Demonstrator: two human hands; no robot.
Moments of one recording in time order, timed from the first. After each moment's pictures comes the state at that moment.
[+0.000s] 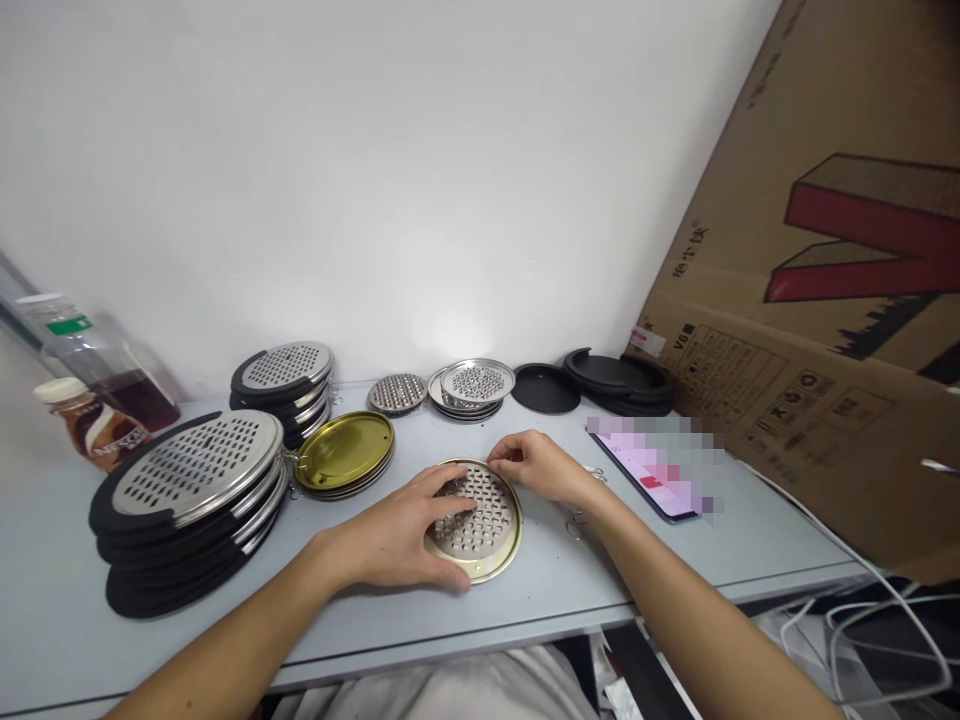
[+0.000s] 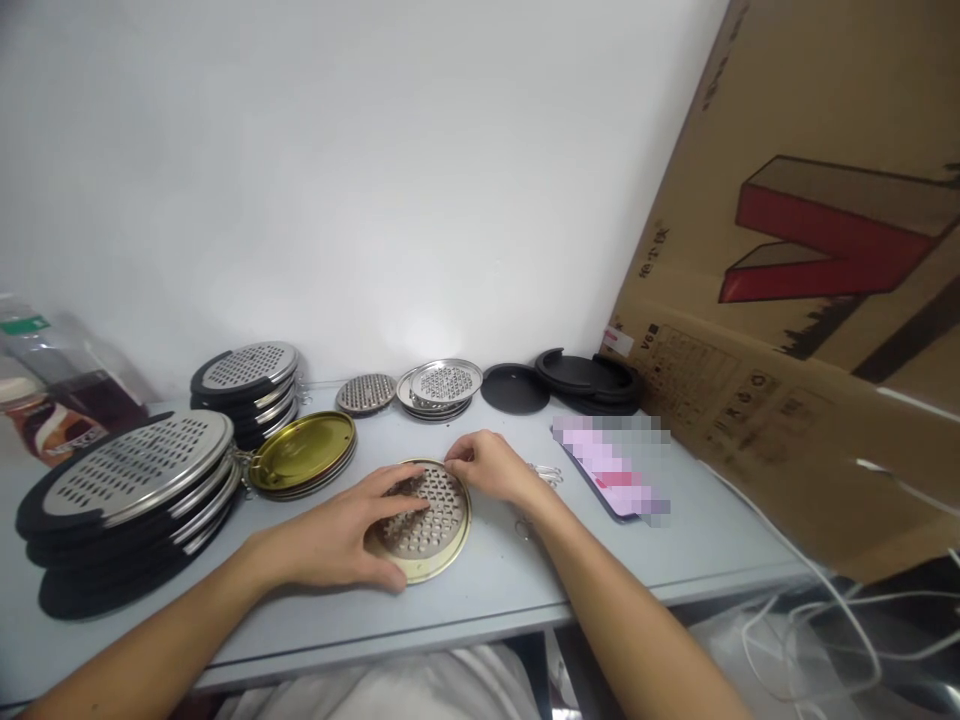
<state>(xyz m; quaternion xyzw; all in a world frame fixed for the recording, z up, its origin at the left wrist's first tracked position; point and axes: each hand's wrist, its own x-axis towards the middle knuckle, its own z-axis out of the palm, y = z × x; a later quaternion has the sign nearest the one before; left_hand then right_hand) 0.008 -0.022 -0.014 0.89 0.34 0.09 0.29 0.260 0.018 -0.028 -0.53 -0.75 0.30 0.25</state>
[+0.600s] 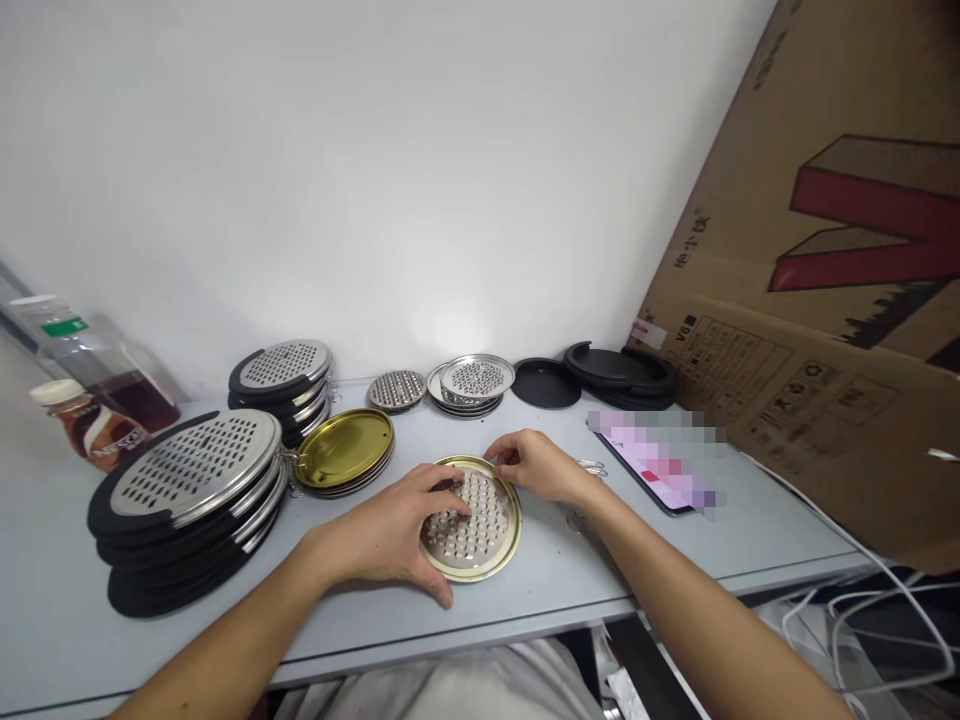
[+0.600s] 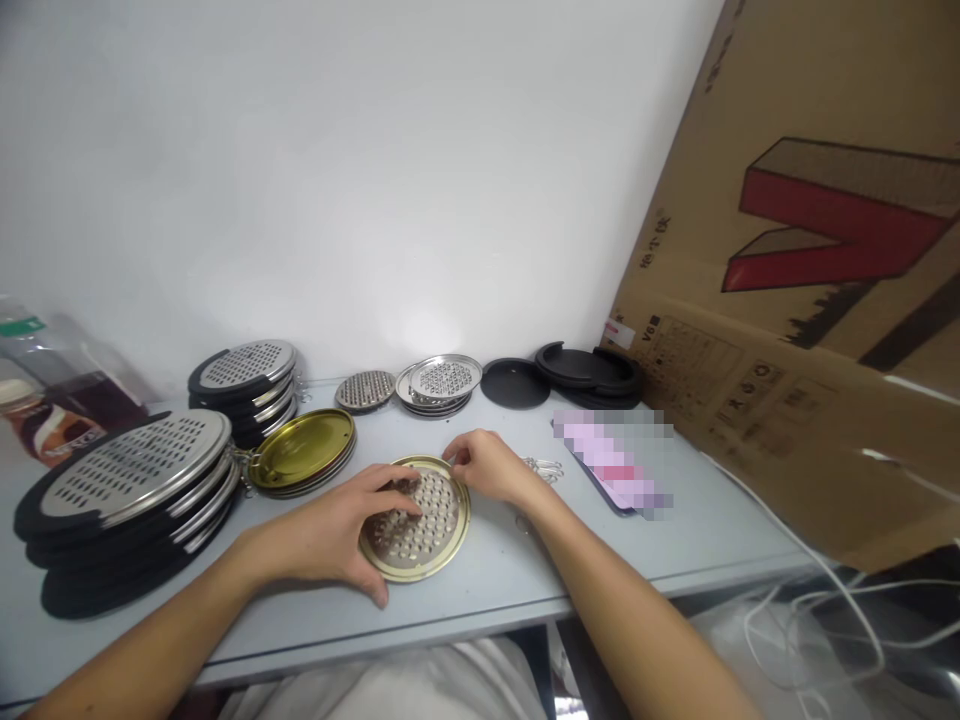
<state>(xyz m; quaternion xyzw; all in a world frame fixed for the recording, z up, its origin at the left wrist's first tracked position) 0.005 -0.021 -0.008 0.90 0.32 0.10 0.27 0.260 0.018 -0.033 -0.52 -0.77 0.29 0.23</state>
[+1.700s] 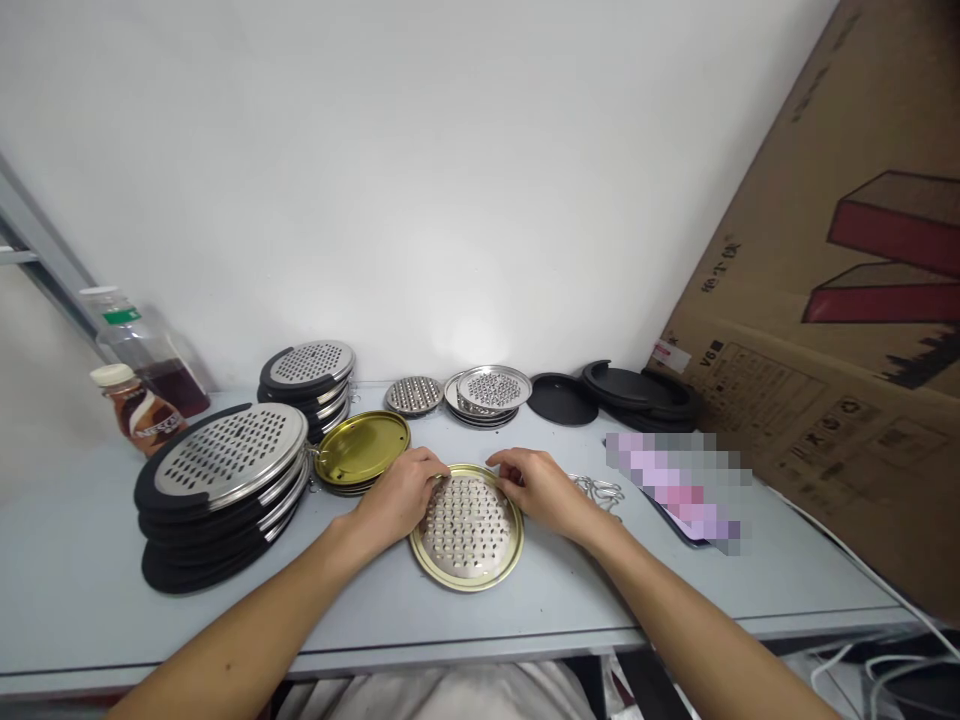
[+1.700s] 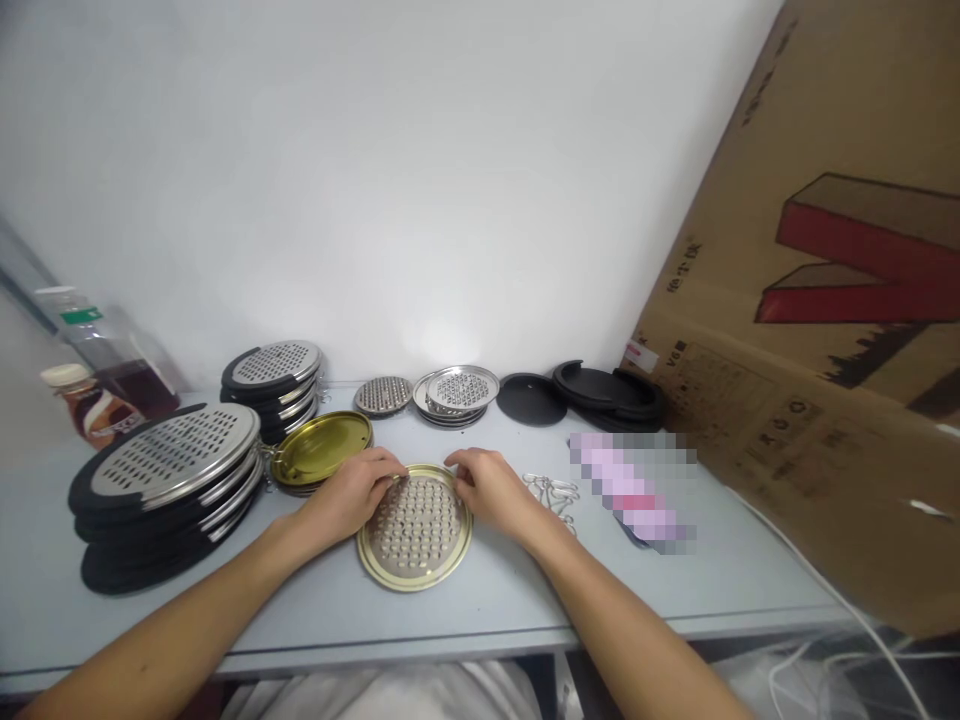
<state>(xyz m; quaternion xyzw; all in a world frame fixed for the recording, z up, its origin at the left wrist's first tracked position) 0.003 0.003 -0.028 0.85 0.45 0.21 0.14 0.242 0.009 -0.042 -0.48 -0.81 0.20 0.27</state>
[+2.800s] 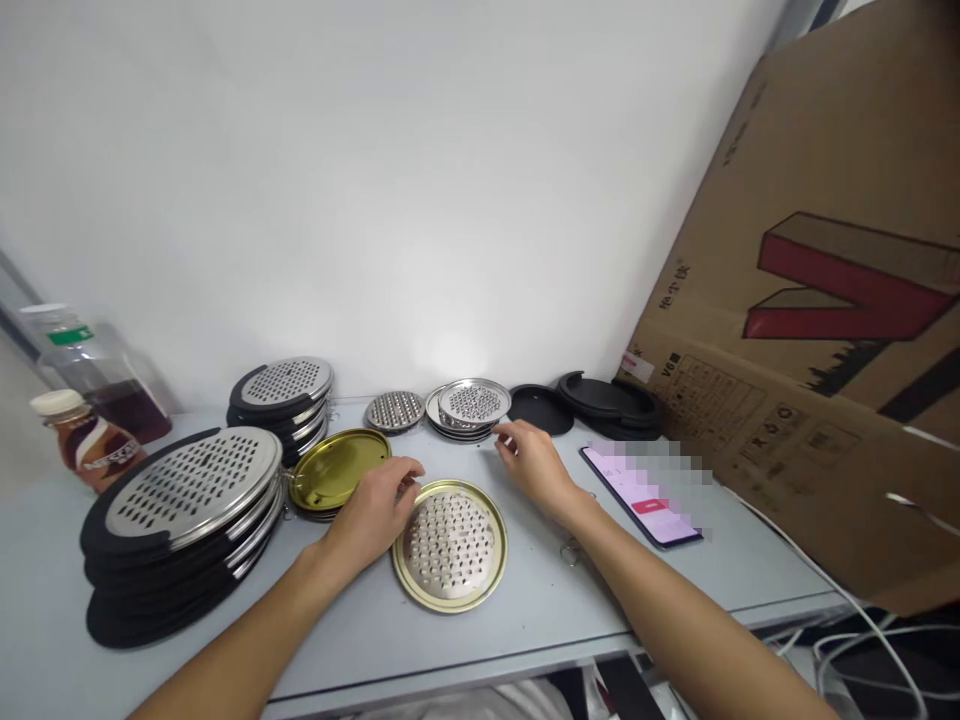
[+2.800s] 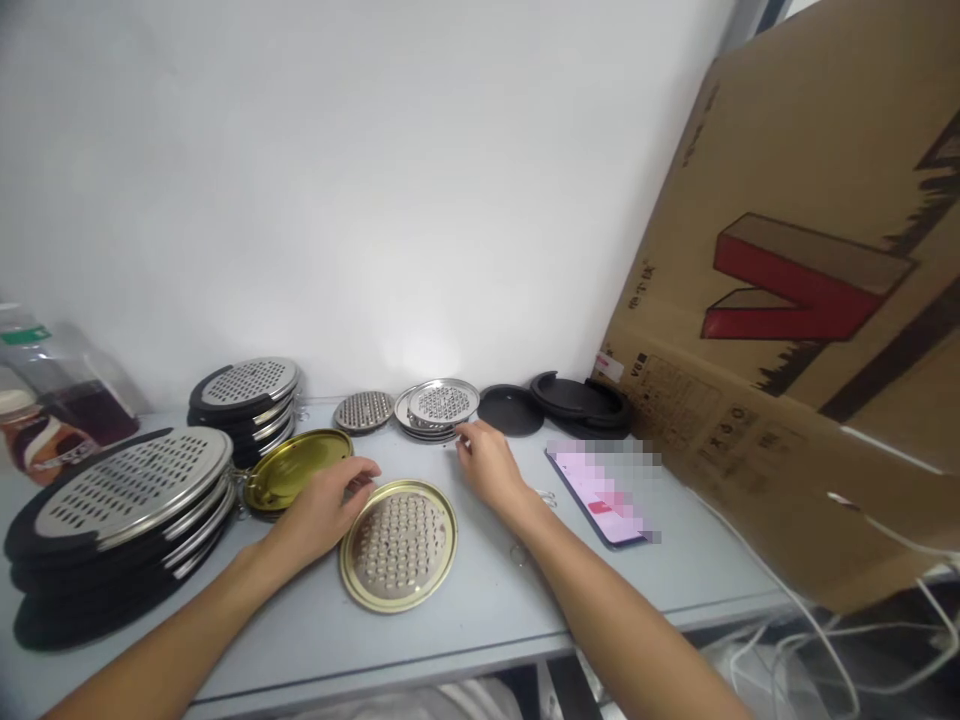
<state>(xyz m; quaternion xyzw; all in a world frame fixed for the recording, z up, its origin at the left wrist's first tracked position) -0.001 0.006 -0.026 0.80 0.47 0.32 0.17 0.254 0.041 -0.025 -0.56 -0.77 0.04 0.31</state>
